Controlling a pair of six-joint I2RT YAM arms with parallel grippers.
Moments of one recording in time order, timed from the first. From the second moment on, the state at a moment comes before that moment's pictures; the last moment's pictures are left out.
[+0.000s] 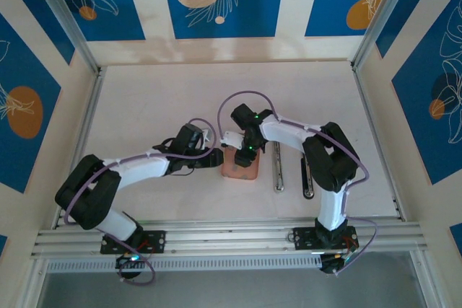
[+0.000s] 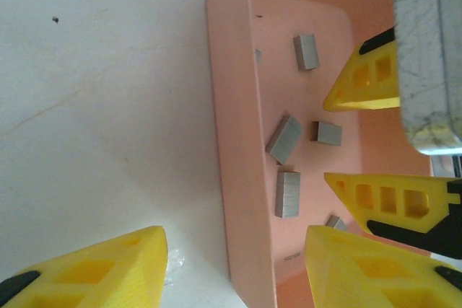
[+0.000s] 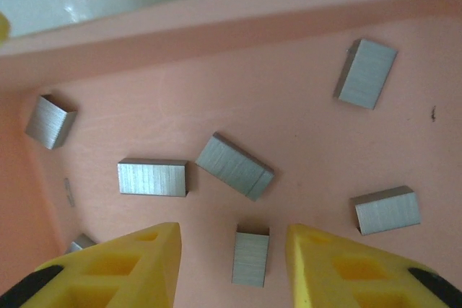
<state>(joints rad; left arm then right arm) -0.65 1.51 0.72 -0.08 0.29 -0.65 0.66 1.89 1.28 -0.80 -0.18 -0.57</state>
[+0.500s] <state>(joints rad) -0.65 1.54 0.73 -0.10 0.28 -0.65 0.70 1.97 1.34 -0.84 -0.05 -0.54</state>
